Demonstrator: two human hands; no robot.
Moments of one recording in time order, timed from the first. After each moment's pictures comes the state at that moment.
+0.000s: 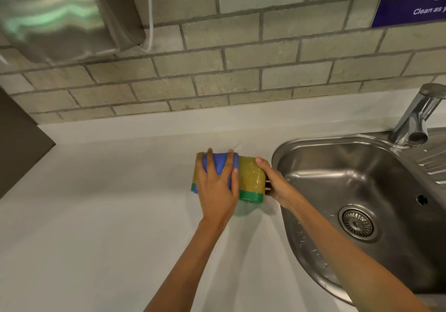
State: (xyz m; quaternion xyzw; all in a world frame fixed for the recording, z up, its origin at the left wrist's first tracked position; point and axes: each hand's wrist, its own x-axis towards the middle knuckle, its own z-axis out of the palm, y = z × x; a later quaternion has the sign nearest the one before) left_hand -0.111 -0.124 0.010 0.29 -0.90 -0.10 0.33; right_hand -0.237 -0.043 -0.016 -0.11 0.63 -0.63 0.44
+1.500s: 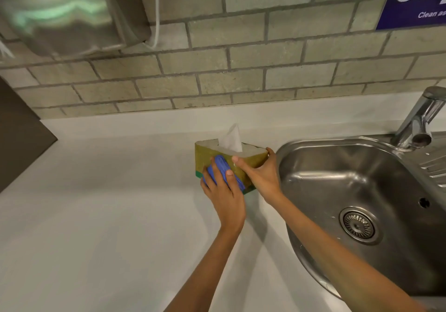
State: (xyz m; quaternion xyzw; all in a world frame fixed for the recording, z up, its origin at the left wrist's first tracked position) left_hand -0.121 -0.100 -0.011 0.42 -0.71 -0.43 0.36; right_hand -0.206 -0.071 0.005 -0.16 0.71 -0.67 0.17
